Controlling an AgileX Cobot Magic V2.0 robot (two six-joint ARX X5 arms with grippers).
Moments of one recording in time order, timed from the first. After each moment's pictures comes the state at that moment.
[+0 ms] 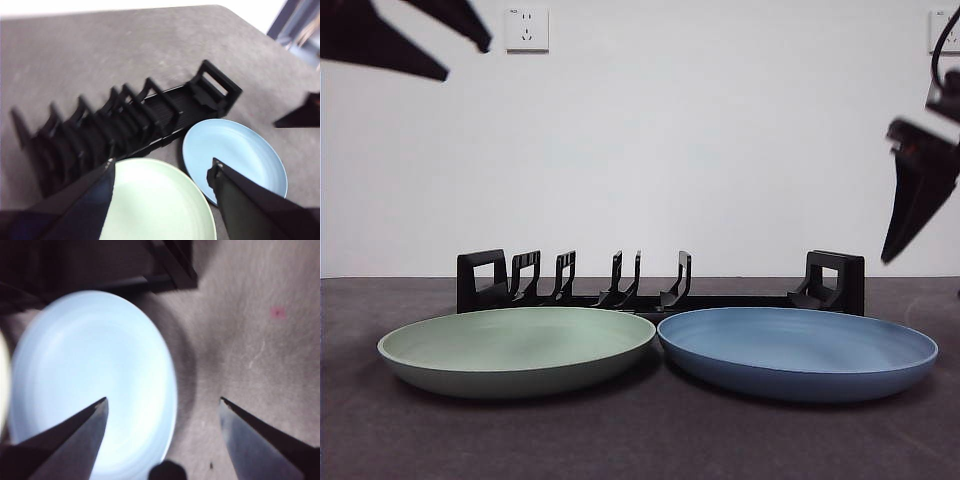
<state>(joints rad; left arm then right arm) -0.37 0.98 0.85 -0.30 0.32 -0.06 0.04 1.38 0.81 -0.47 -0.37 0.17</state>
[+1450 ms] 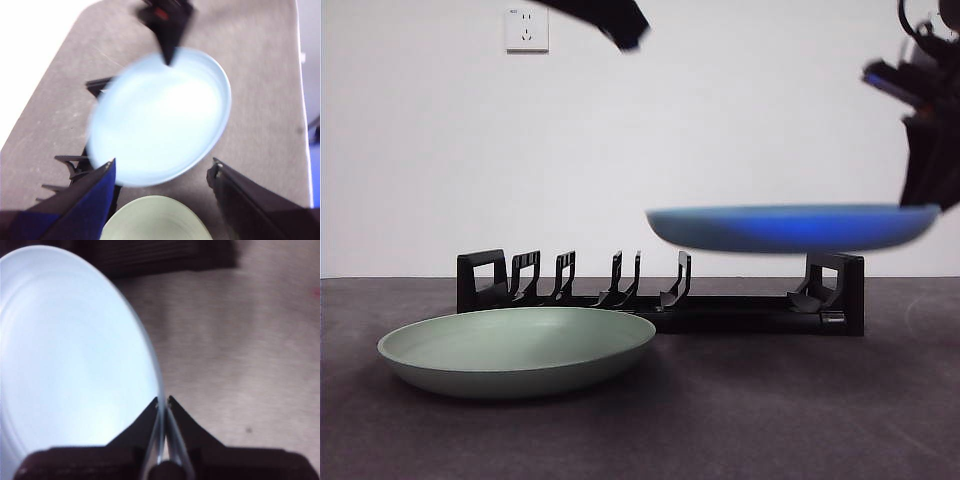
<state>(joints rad) -0.98 1.08 0.85 -0.27 -0.04 0.60 0.13 1.38 1.03 -0.78 -0.39 0.19</state>
